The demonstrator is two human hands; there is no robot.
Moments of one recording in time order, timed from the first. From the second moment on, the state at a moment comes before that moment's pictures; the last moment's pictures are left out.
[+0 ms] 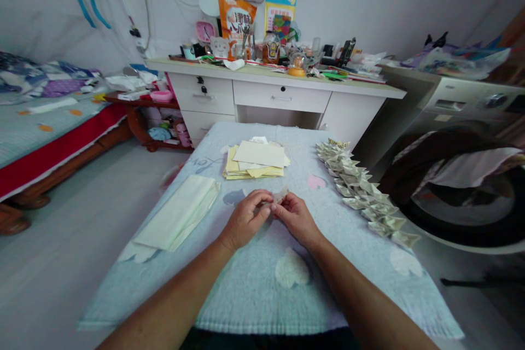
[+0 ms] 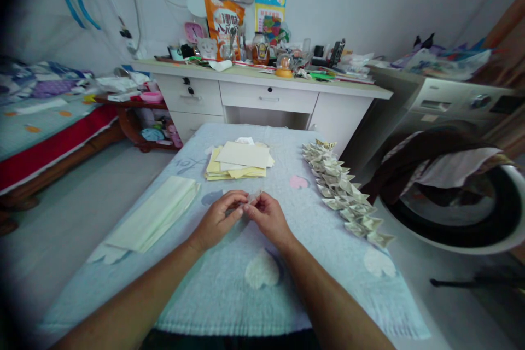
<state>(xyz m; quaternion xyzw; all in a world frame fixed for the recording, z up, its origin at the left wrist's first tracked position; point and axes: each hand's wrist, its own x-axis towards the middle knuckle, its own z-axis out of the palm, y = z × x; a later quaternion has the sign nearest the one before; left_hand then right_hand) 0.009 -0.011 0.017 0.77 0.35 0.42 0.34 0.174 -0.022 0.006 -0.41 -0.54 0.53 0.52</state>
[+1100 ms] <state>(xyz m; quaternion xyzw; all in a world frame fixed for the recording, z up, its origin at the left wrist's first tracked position) 0.009 -0.021 0.018 0.72 0.36 0.46 0.38 0.175 -0.028 0.007 -0.50 -0.61 0.34 0.50</state>
